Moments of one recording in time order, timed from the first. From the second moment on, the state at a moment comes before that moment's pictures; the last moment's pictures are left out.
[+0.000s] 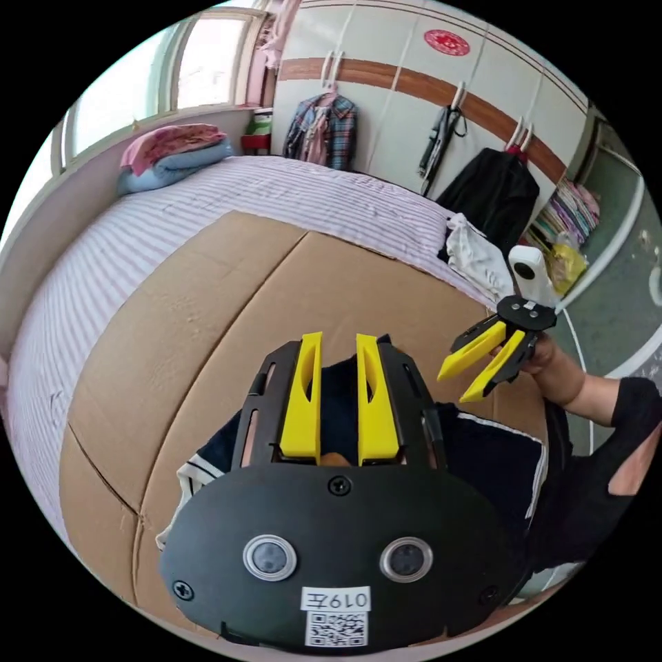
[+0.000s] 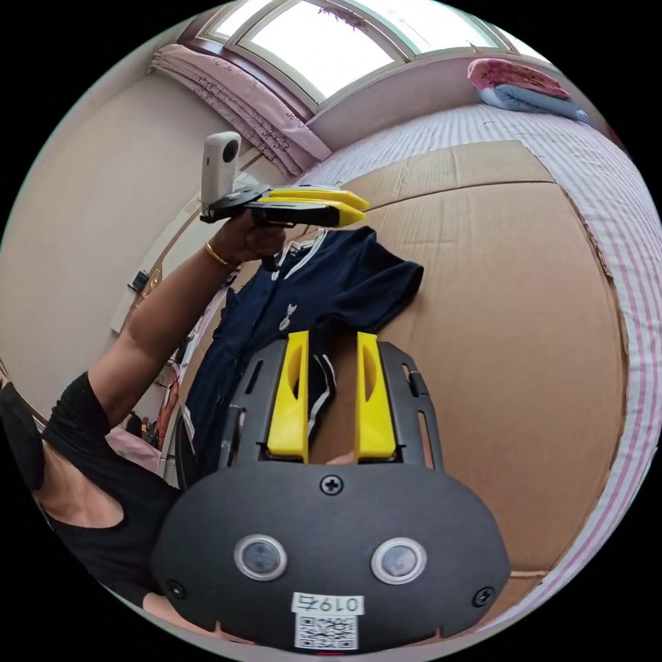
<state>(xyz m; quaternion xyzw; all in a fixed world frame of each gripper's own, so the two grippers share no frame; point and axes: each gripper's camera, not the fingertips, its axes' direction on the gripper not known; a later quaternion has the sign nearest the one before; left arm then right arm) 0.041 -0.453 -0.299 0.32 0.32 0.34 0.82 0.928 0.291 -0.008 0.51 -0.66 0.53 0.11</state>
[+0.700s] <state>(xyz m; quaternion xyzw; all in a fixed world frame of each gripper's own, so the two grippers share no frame) 0.193 -0.471 -0.327 0.22 0.21 0.46 0.83 0.888 0.224 -0.017 0.48 -0.62 0.62 0.09</state>
